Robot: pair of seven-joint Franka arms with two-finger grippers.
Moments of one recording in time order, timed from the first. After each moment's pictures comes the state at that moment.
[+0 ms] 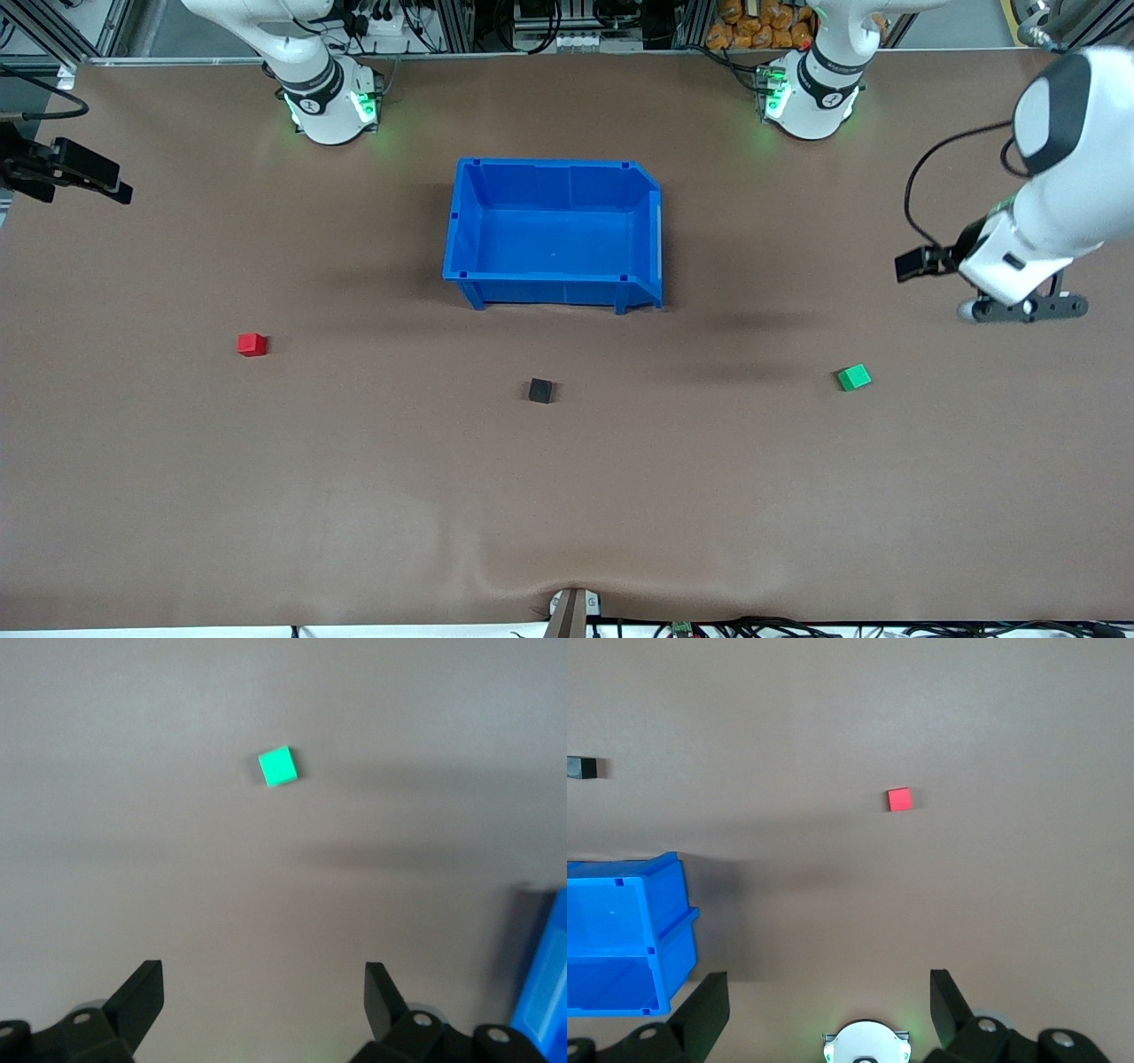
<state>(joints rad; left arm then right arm) 0.00 0.09 -0.05 -1.86 0.06 1.83 -0.10 -0.03 0.00 -0.02 -1.46 0.04 1.33 0.01</state>
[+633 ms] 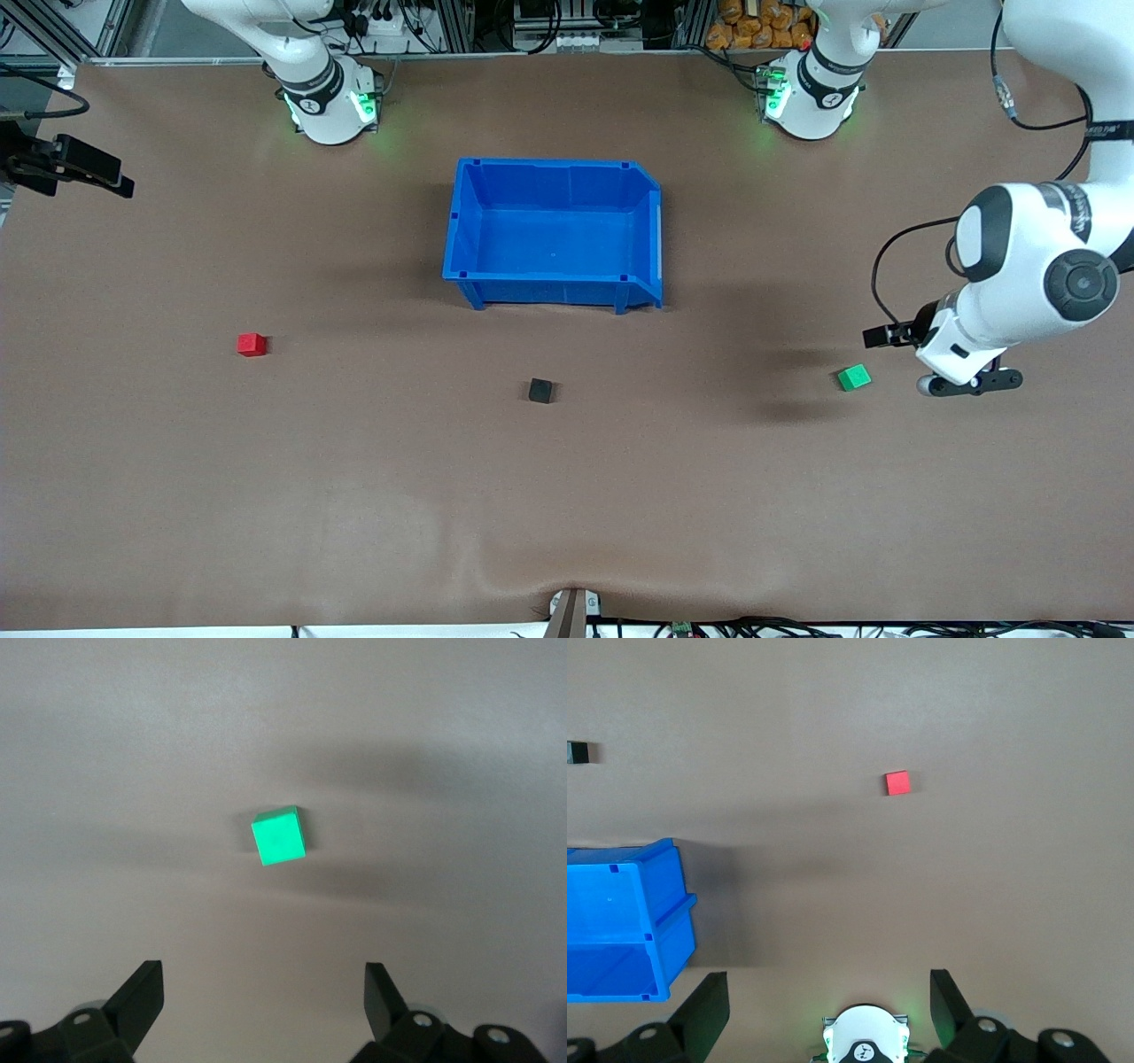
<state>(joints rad) 0.01 0.34 -0.05 -1.86 0.06 2.06 -0.19 -0.03 0.00 -0.03 -1.46 0.04 1.29 0.01</state>
